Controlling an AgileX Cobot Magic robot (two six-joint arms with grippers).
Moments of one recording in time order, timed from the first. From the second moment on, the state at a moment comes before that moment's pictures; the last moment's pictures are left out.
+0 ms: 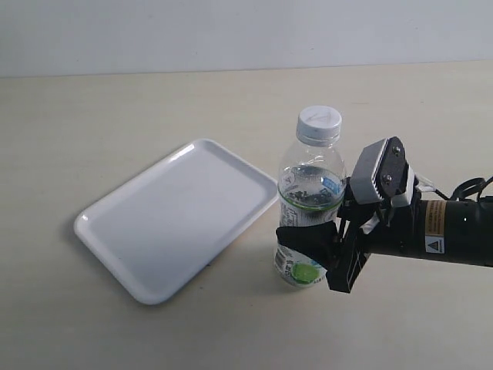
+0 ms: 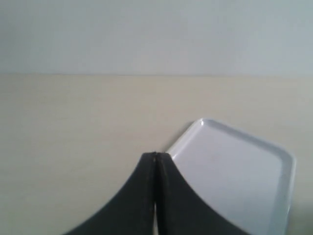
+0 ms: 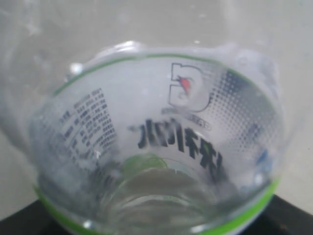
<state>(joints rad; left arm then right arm) -0.16 0.01 0.00 -0.38 0.27 0.28 0.08 1.86 -0.40 -1.00 -1.05 0.33</state>
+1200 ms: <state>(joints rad) -0.29 1.34 -1.13 -1.03 0.94 0.75 0.08 1.86 -0.40 -1.00 -1.05 0.33</state>
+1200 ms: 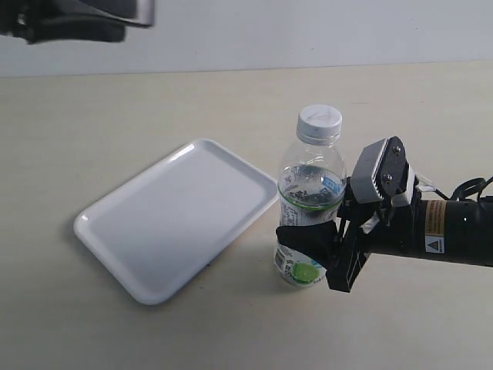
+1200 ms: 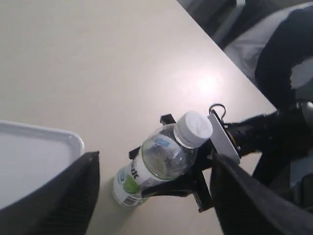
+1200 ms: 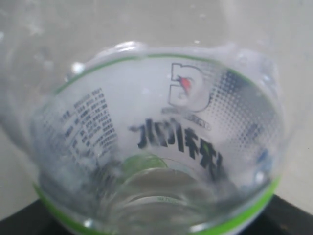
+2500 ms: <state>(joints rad) -0.88 1.71 -1.44 -0.27 0.63 0.36 0.08 1.86 -0.40 -1.00 -1.05 0.33</state>
